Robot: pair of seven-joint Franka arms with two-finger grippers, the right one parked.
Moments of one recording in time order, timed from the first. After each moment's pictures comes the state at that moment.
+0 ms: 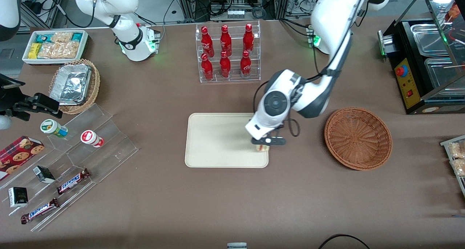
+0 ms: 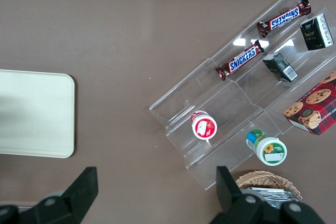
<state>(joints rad) -0.58 0.61 -0.09 -1.60 -0.05 2.11 -0.58</state>
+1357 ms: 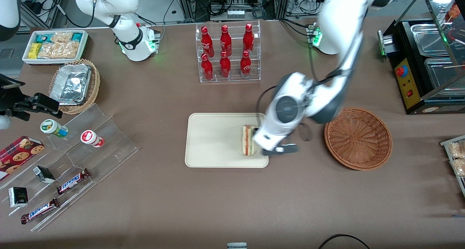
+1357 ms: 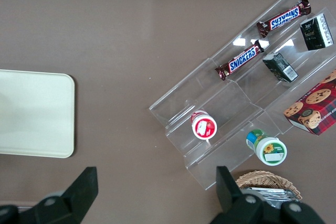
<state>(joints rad) -0.45 0.50 -0.06 -1.47 -0.04 1.88 -0.63</state>
